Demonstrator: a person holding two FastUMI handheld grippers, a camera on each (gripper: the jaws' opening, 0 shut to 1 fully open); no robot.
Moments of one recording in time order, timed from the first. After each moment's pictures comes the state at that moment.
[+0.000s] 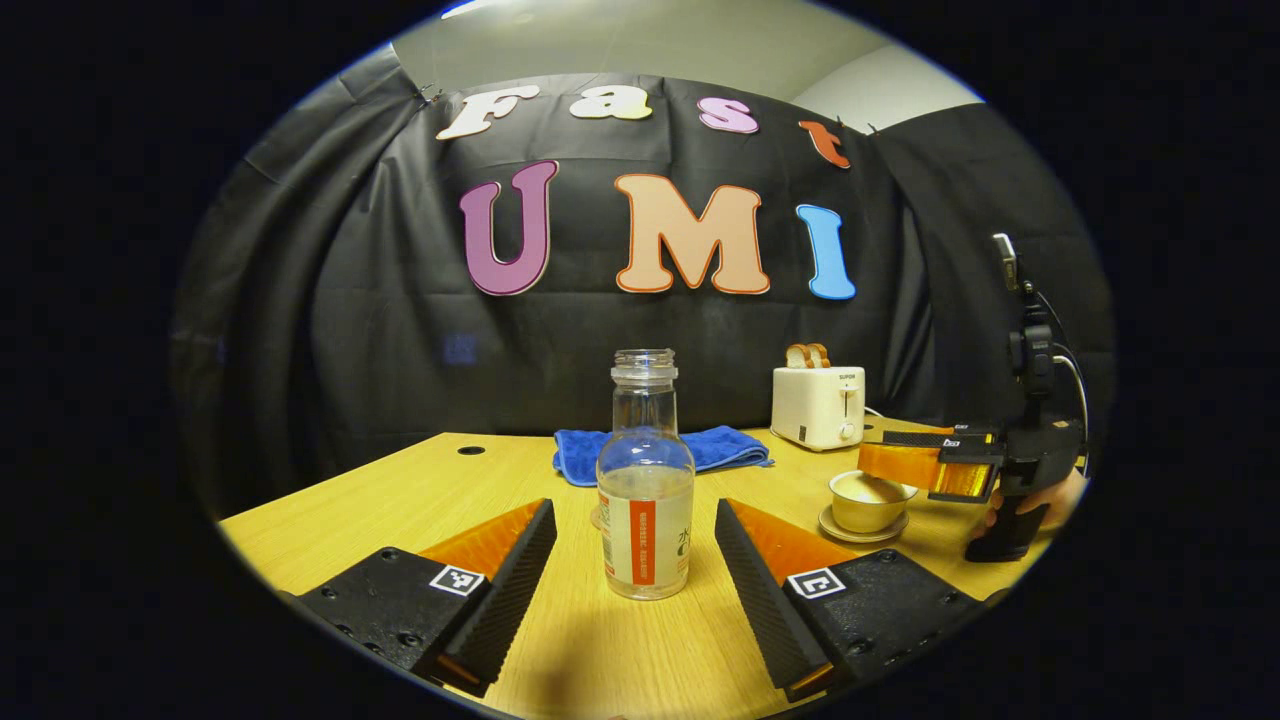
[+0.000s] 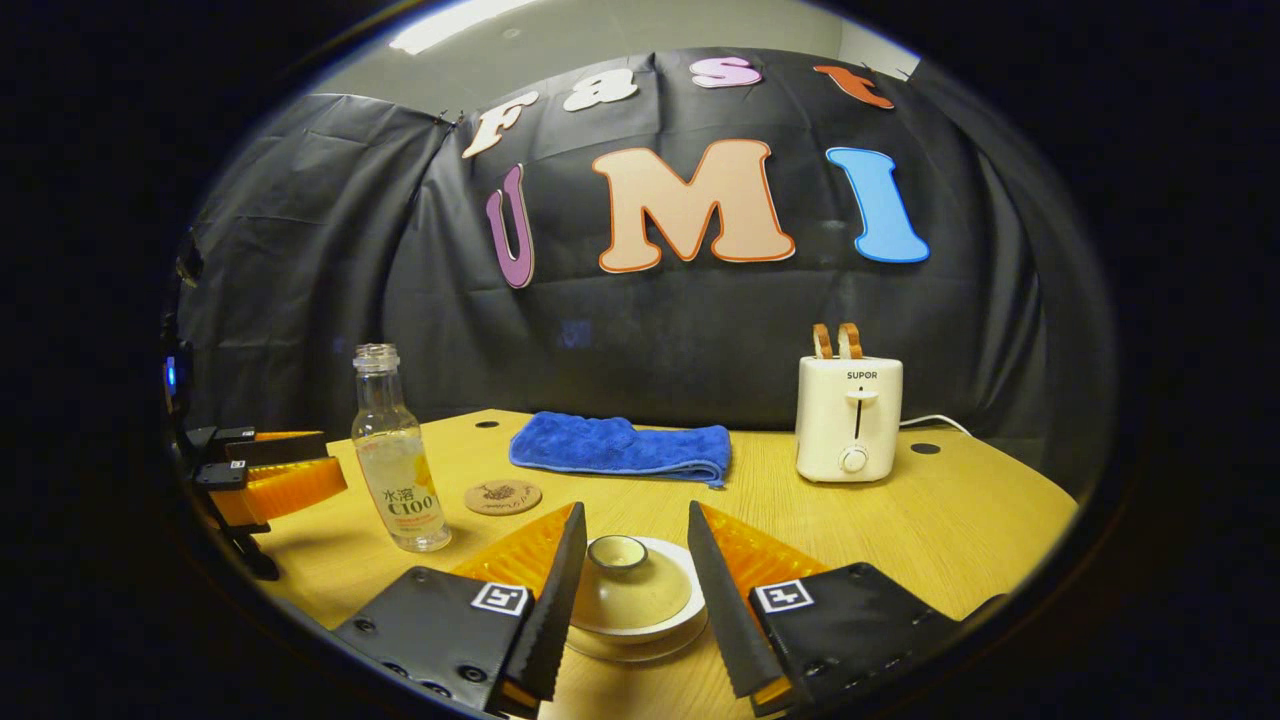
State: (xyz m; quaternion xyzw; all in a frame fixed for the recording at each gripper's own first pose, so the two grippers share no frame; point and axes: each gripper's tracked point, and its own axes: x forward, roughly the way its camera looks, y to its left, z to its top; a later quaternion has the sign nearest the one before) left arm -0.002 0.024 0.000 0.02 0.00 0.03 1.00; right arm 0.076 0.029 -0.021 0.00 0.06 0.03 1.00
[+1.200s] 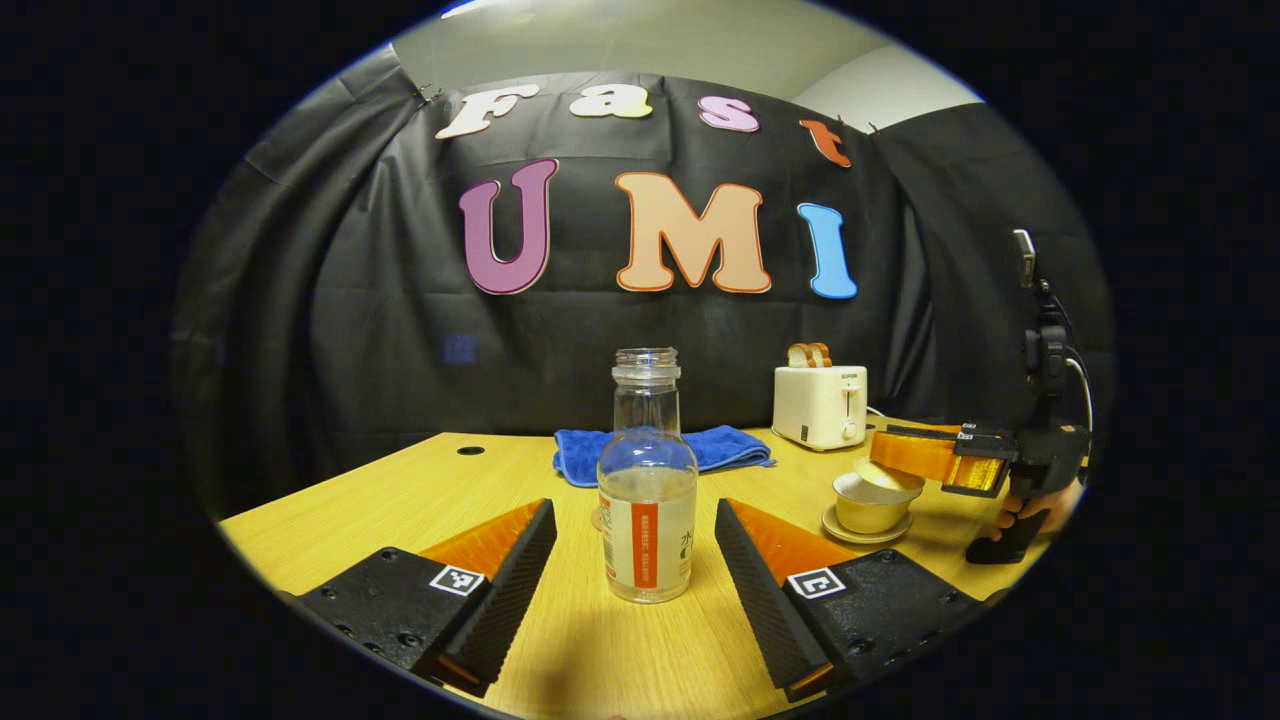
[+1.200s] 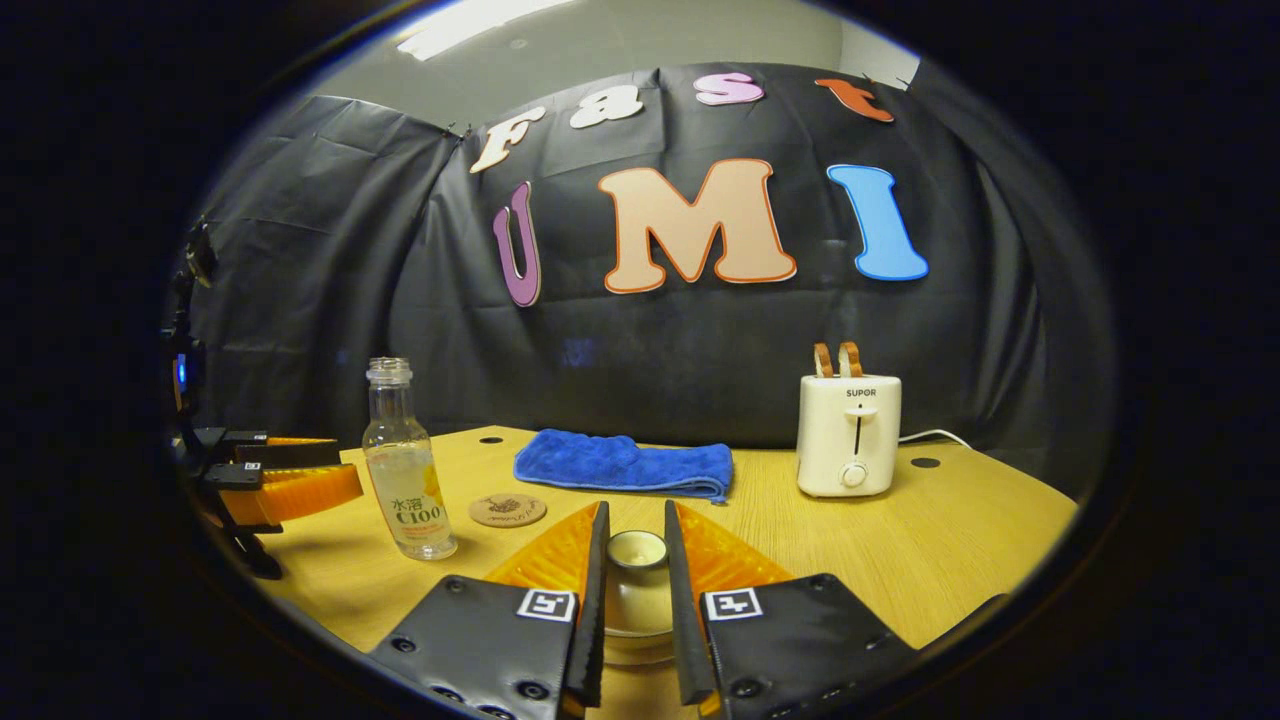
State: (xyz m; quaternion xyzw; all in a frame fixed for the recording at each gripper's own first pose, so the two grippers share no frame) left arm 0.004 0.026 0.001 0.02 0.00 0.03 1.00; right arm 0.068 0.029 -0.007 0.00 0.01 0.04 1.00
